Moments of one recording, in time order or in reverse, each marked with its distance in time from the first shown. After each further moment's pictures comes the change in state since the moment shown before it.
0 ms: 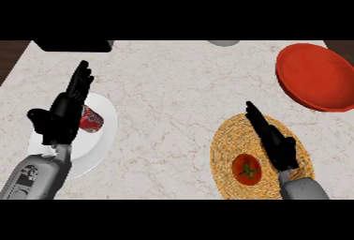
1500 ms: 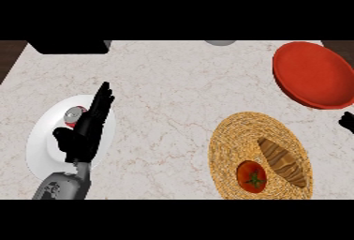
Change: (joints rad) left arm 0.113 -0.133 -0.044 -0.015 -0.016 -0.028 -0.008; right arm 0.364 -0.440 -0.334 -0.557 -0.116 0.249 -0.235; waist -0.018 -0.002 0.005
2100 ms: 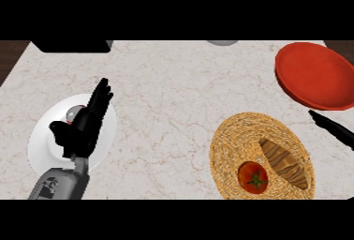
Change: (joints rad) left arm -0.026 -0.007 0.040 0.016 0.001 -0.042 0.014; right arm -0.114 -0.054 0.105 0.055 0.126 0.106 0.313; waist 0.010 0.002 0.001
